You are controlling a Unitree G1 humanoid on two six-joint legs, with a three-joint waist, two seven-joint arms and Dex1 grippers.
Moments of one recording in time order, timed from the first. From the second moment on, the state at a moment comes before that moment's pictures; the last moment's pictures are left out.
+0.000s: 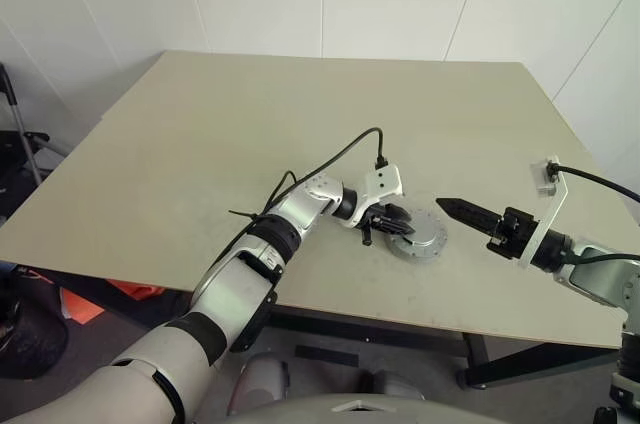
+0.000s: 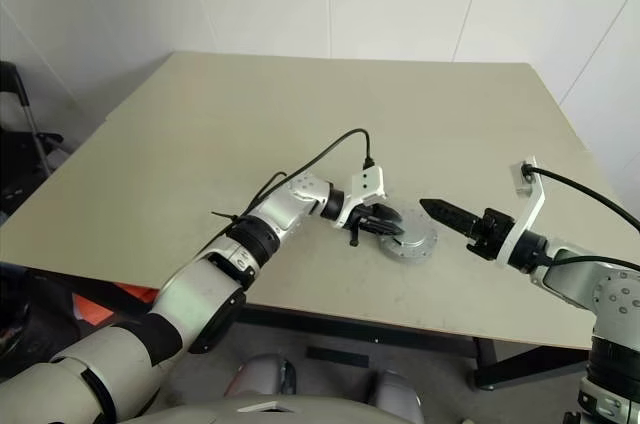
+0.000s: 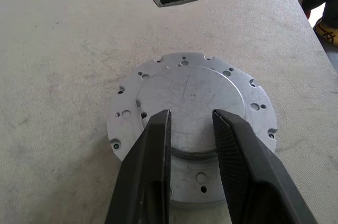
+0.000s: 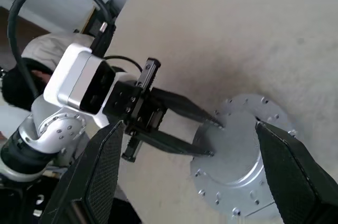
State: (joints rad) left arm -0.93 -0.10 -0.34 0.93 0.05 0.04 -1.12; right arm -0.10 -0.65 -0.55 -0.14 1.25 1.34 0.44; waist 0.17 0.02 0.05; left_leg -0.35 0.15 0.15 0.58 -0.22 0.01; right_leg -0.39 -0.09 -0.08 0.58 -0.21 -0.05
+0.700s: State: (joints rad) left arm -0.91 -0.08 -0.35 0.89 0.05 0.05 -1.12; right arm 0.06 -0.67 -0.62 0.04 1.36 1.41 0.31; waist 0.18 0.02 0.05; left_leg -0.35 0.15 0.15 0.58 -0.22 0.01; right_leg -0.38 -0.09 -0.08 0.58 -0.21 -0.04
